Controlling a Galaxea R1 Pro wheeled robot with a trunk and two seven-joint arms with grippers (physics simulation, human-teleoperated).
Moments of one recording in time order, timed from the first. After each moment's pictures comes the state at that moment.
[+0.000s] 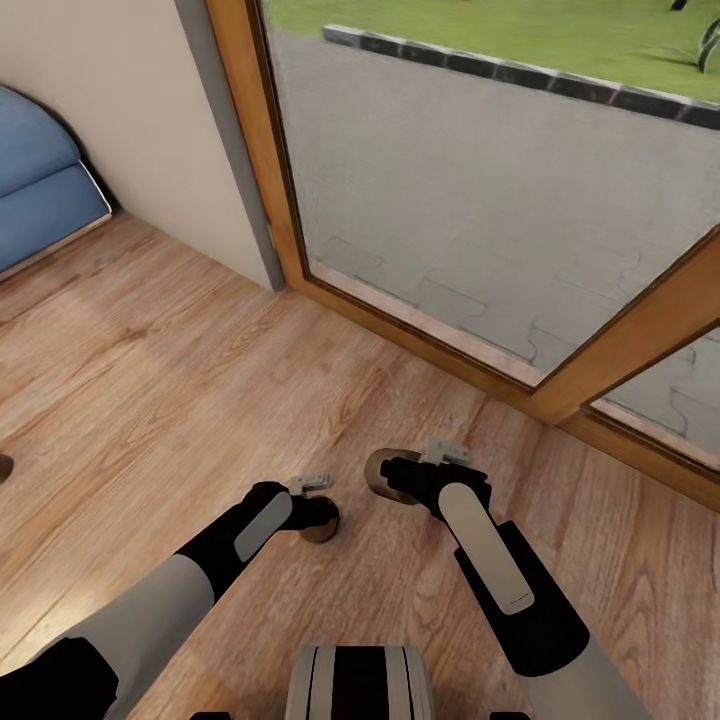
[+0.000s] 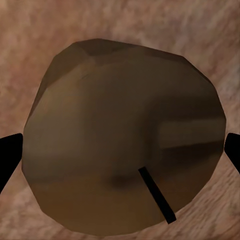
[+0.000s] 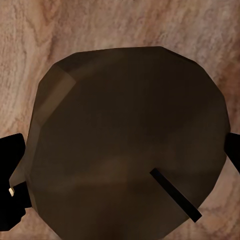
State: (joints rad) left arm -0.84 0.01 -0.63 -0.70 0.95 0.65 0.33; right arm -0.60 0.06 0.45 -1.58 -1.07 0.76 -1.05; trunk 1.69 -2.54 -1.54
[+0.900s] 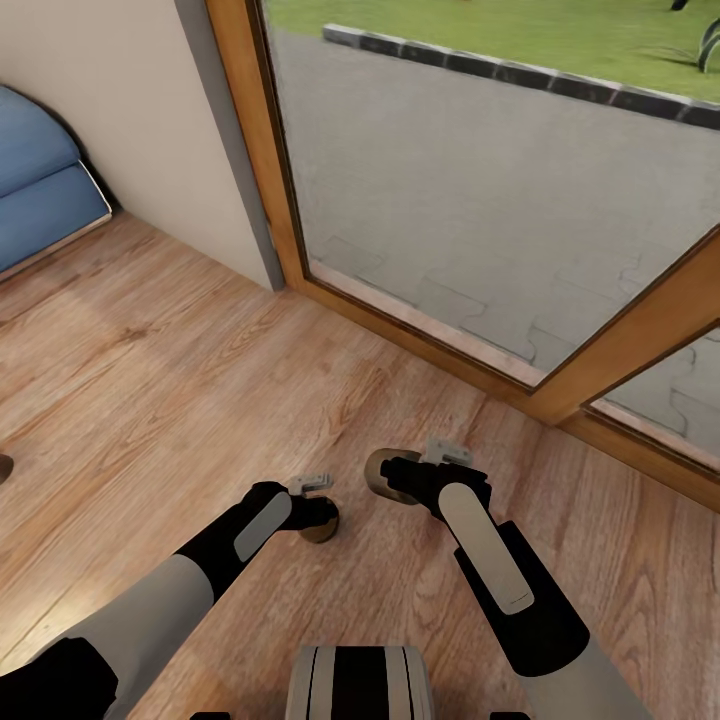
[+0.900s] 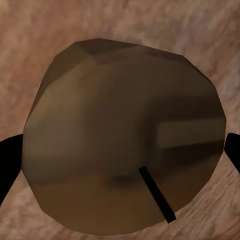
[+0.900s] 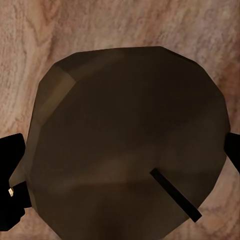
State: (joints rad) left arm -0.84 0.01 -0.63 -0.70 0.95 0.65 0.33; right arm -0.60 0.06 0.45 -1.58 -1.07 0.76 -1.05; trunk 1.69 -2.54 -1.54
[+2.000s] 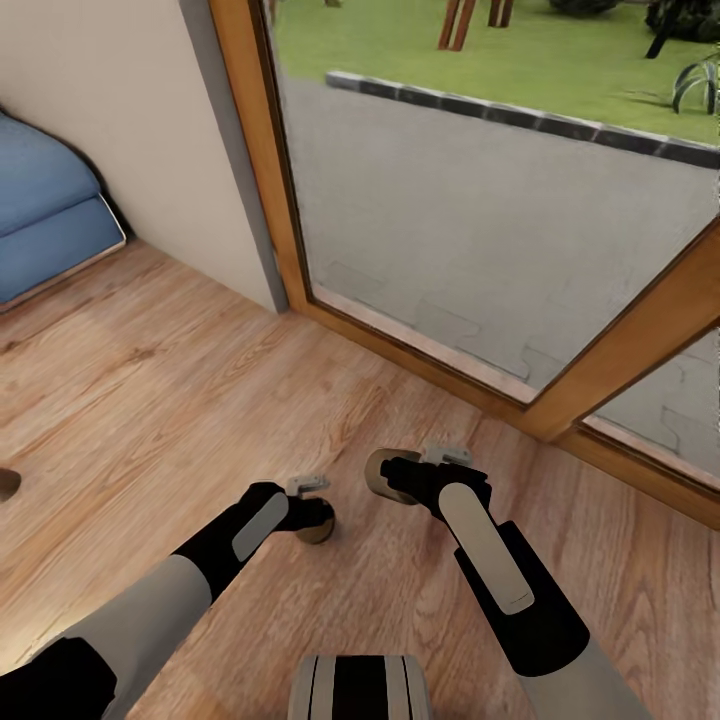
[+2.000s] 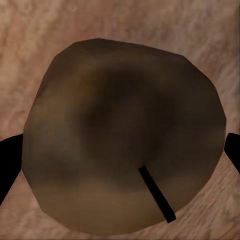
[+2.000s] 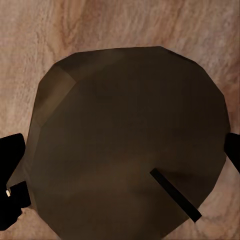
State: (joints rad) left arm -0.84 0.01 -0.61 -0.69 0.94 0.65 0.33; right arm -0.60 0.06 0.45 -1.58 -1.08 0.76 -1.05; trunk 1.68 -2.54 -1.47
